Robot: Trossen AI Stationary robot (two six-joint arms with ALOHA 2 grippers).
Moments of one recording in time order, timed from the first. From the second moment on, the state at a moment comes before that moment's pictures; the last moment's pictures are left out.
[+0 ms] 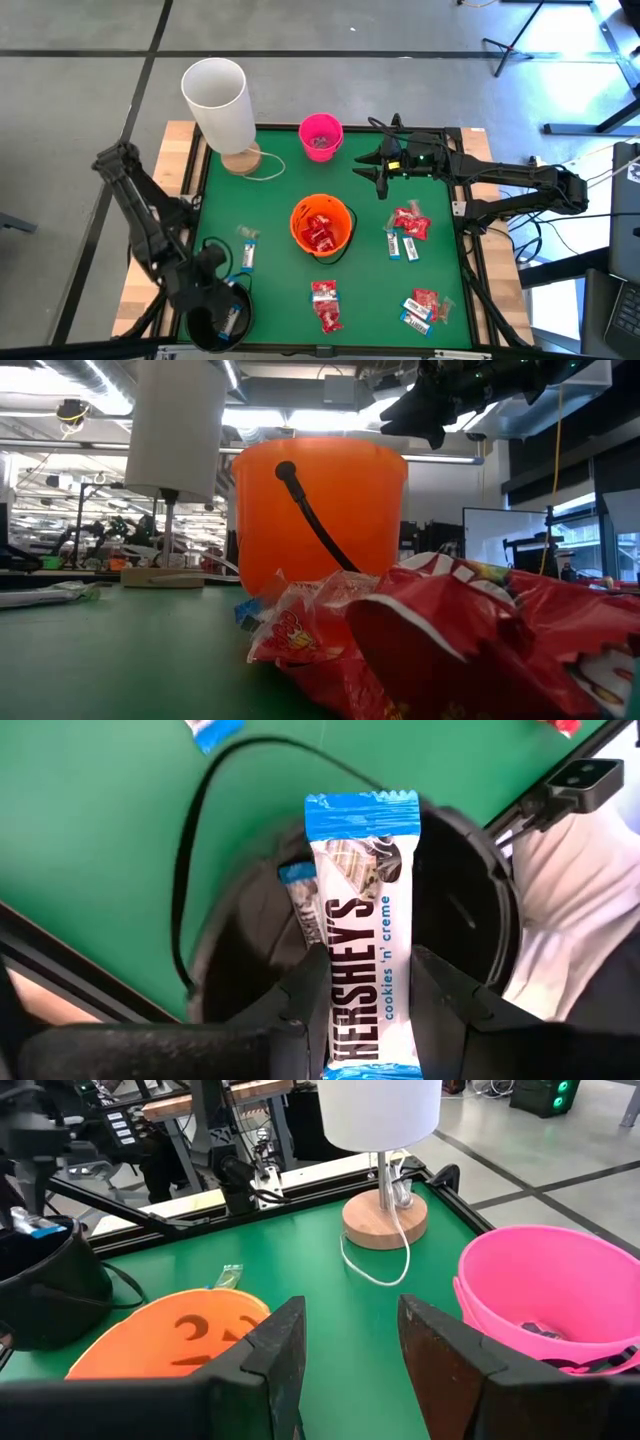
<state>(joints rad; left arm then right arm) -0.93 1.32 1.18 -1.02 -0.11 -1.90 -0.27 1.14 0.82 0.03 -0.15 0.11</state>
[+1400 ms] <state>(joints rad) -0.92 1.36 1.18 -0.98 -0.18 -1.87 -0.27 1.14 0.82 0.00 -0.15 0.11</state>
